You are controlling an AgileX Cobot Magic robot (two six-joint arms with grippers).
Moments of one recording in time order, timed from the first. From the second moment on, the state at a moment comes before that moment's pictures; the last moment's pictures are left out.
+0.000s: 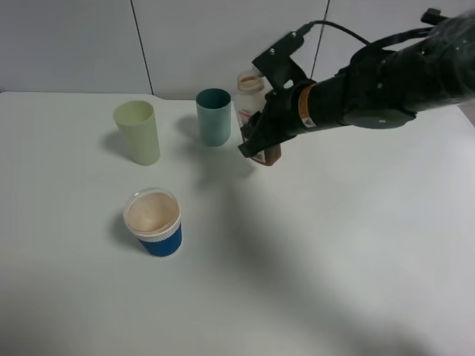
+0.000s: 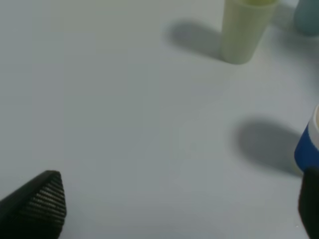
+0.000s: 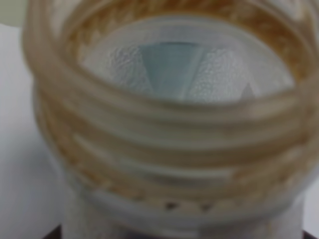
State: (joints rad) left arm -0.05 0.01 -0.51 0.00 1.06 -0.02; right arm 0.58 1.79 -0.96 -0.95 -0.13 0.62
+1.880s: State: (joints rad) left arm -0.05 0.01 -0.51 0.00 1.06 -0.02; right arm 0.89 1.84 -1.17 -0.93 0.17 -0.12
